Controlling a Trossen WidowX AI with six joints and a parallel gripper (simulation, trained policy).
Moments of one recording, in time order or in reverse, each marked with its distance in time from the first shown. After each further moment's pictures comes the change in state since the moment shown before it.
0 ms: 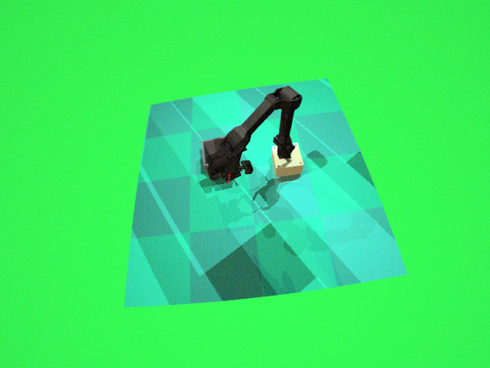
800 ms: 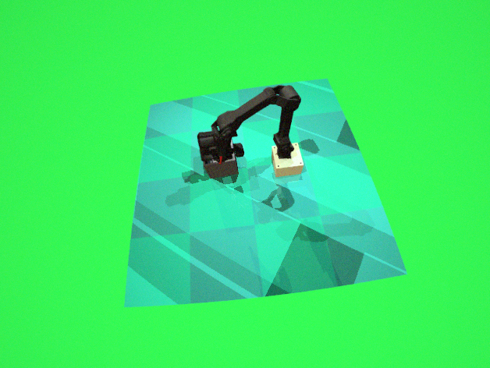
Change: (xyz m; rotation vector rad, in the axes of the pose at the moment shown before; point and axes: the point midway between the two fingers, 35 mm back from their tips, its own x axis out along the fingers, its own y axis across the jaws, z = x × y) arm -0.022 0.015 0.091 0.041 -0.130 -0.031
